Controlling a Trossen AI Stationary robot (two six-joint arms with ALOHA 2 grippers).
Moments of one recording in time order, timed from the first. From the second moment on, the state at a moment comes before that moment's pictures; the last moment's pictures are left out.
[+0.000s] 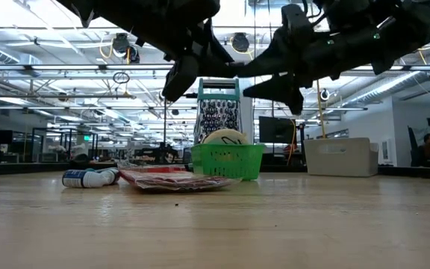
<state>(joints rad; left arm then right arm) -0.25 1.73 0.96 0.43 -0.72 0.96 0.06 1.47 0.54 0.71 0.17 0.50</state>
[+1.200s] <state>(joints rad) -0.23 1.73 0.96 0.48 -0.63 0.90 0.06 1.47 0.54 0.82 0.12 0.45</state>
